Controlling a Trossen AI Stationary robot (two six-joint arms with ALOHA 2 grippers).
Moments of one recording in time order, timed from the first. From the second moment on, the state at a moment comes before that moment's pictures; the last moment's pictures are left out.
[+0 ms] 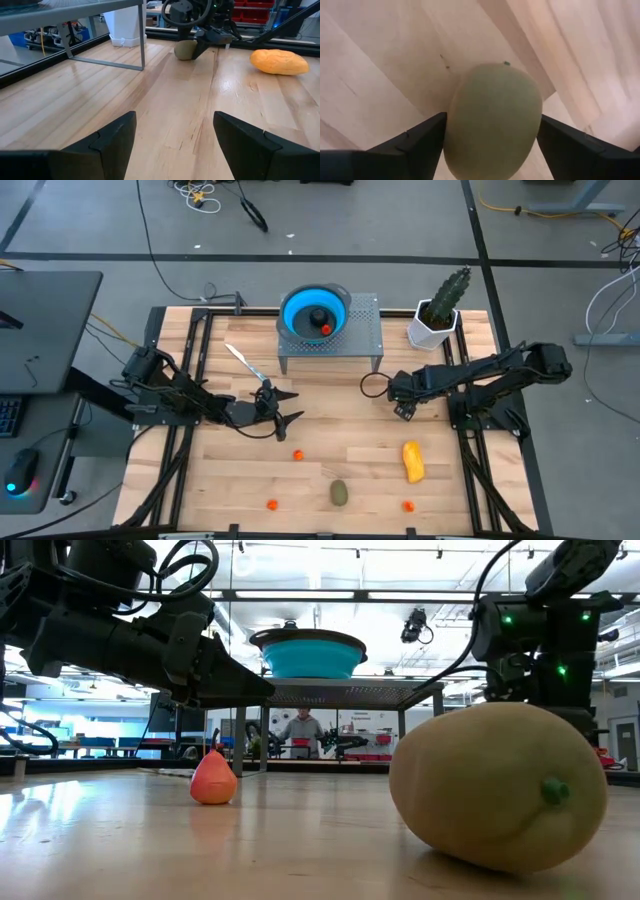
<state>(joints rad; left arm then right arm) -0.29 1.69 0.33 1.13 -0.64 -0.19 -0.03 1.35 0.60 -0.81 0.27 0.59</state>
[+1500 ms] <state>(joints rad) -0.29 1.69 0.33 1.14 -0.64 -0.18 -0.04 1.35 0.89 0.43 0.30 0.03</state>
